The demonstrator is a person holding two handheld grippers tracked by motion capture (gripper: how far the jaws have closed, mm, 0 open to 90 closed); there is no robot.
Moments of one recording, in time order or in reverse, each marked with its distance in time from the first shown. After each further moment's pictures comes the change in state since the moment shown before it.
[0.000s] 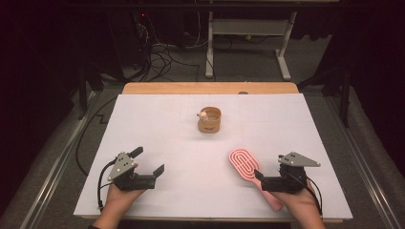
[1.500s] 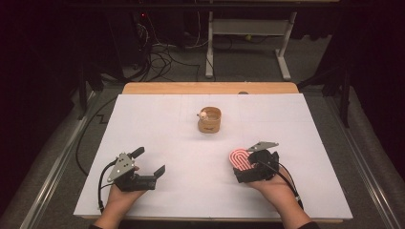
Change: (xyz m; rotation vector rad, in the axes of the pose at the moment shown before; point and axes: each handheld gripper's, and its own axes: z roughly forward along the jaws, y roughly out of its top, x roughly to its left) left arm -0.001 -0.003 0.001 -0.023 -0.024 -0.007; right arm 0.037 0.037 0.054 0.275 0.009 -0.047
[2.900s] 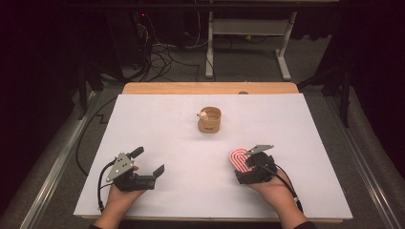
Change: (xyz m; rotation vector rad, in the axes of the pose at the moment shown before) left arm 0.002 0.000 -0.002 -0.013 0.007 -0.002; right arm 0.001 -0.008 0.011 0.065 -0.020 -0.039
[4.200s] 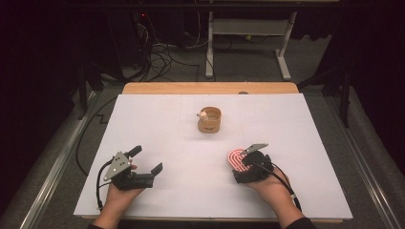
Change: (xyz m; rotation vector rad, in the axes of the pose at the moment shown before) left arm 0.005 0.000 -0.002 -0.015 0.012 -0.020; right arm 0.005 0.007 0.007 0.033 -0.007 -0.022
